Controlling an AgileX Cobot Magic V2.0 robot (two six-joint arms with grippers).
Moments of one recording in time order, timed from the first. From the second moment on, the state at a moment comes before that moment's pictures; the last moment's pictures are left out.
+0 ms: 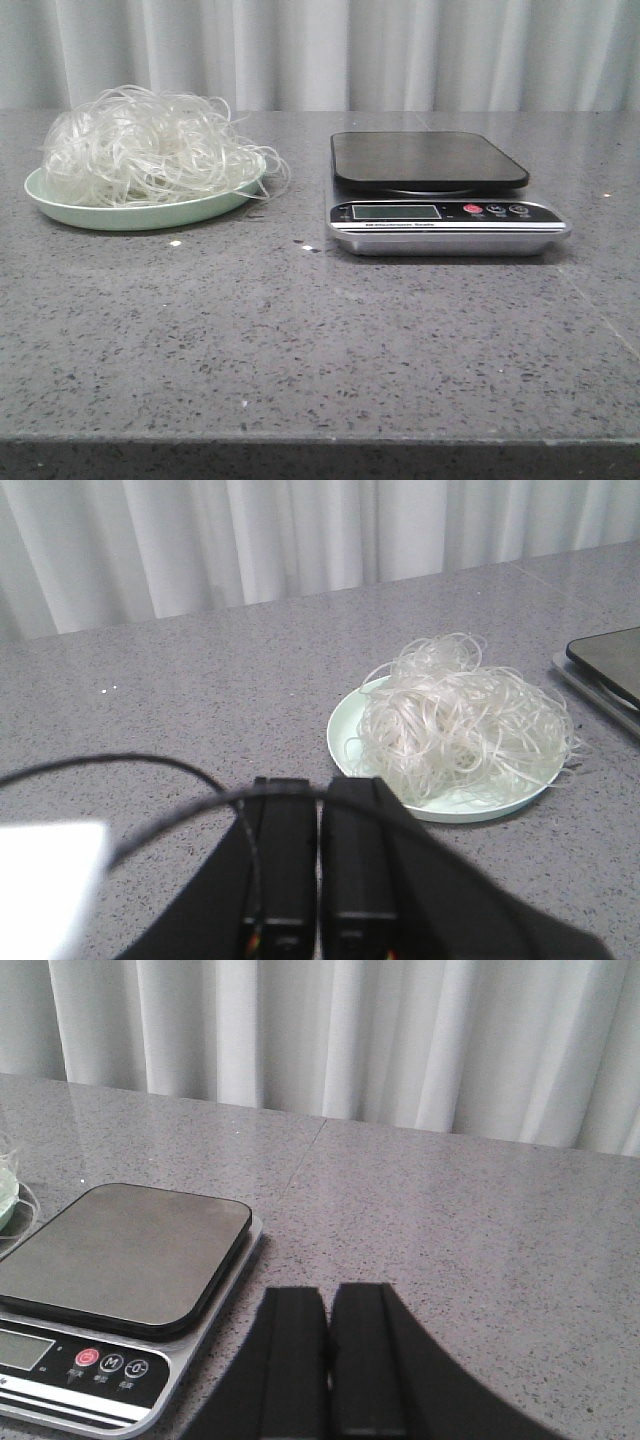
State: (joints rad) left arm -0.29 0.27 -0.52 0.18 0.54 -0.08; right arm 0.16 0.40 -0.28 0.15 0.03 -0.15
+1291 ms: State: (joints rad) left arm -0.02 0.03 0.00 -0.04 0.12 0.13; right arm 0.16 0.40 -0.28 0.15 0.03 -0.15
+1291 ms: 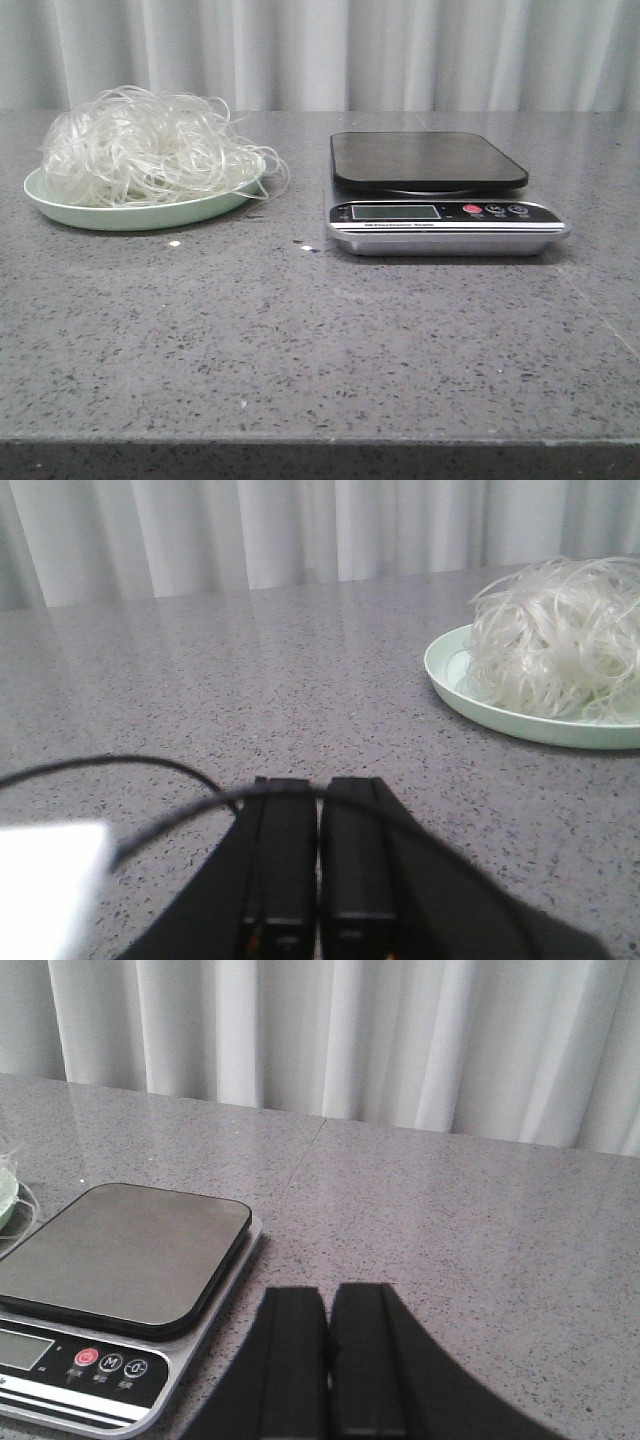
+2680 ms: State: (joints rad) left arm 0.02 0.00 0.00 -0.10 0.10 0.06; right arm 0.16 0.40 -0.28 0.15 0.03 -0.15
